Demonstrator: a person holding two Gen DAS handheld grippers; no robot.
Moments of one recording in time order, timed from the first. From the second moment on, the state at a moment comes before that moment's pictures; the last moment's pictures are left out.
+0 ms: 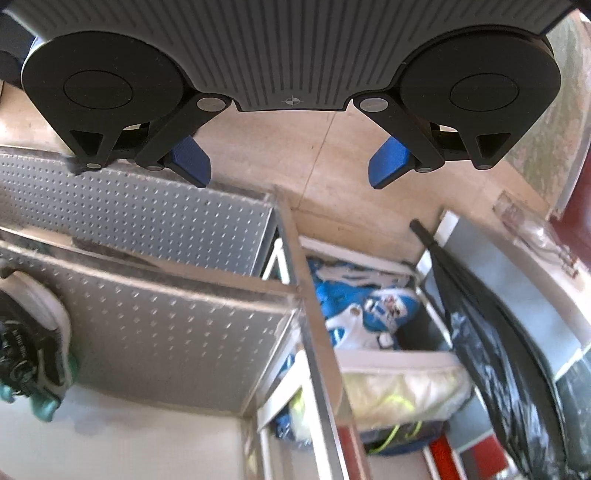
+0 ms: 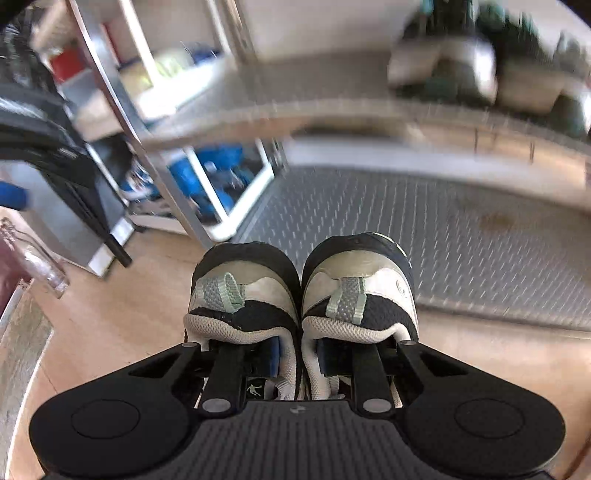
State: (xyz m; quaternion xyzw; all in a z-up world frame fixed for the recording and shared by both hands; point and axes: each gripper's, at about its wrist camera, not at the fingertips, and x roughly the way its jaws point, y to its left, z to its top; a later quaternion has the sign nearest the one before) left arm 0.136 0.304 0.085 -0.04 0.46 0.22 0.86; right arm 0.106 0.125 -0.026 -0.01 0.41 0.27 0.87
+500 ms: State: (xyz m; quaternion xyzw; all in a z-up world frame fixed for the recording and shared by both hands) left arm 0.099 0.360 0.112 -0.12 0.37 0.38 0.84; right arm 0.155 0.183 0.131 -0.02 0.19 0.32 0.93
